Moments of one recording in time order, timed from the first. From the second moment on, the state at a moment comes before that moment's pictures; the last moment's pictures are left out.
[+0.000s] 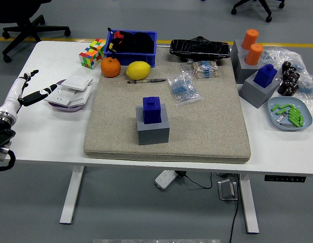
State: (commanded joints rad) left arm -0.82 0.38 -0.03 -0.36 0.30 0.30 -0.47; right arm 0.06 -0.25 1.30 0.22 -0.89 0.01 -0.01
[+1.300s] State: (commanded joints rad) left arm -0.83 0.38 -0.03 -0.36 0.30 0.30 -0.47; right arm 0.07 -0.25 1.30 0.22 -0.89 0.01 -0.02
